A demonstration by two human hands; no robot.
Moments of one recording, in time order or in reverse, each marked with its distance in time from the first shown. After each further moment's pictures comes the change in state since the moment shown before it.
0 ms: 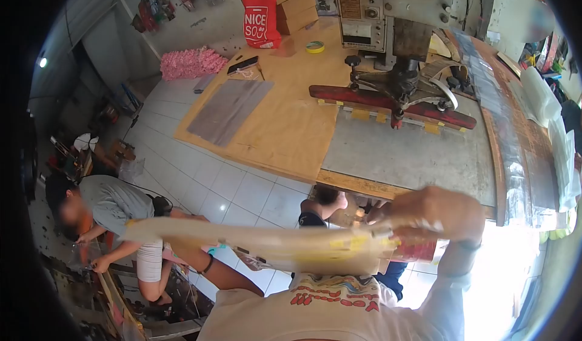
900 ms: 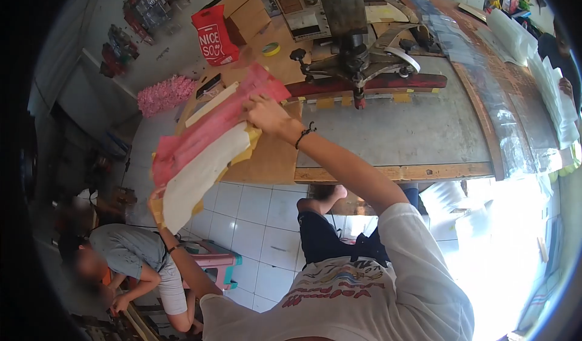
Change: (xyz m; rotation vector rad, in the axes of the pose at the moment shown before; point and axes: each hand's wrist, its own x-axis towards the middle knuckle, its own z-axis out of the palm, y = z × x) left_hand 0.189 -0.082 -0.115 0.576 -0.024 0.142; right_hand 0.297 0.181 0.011 -0.822 0.830 -0.130
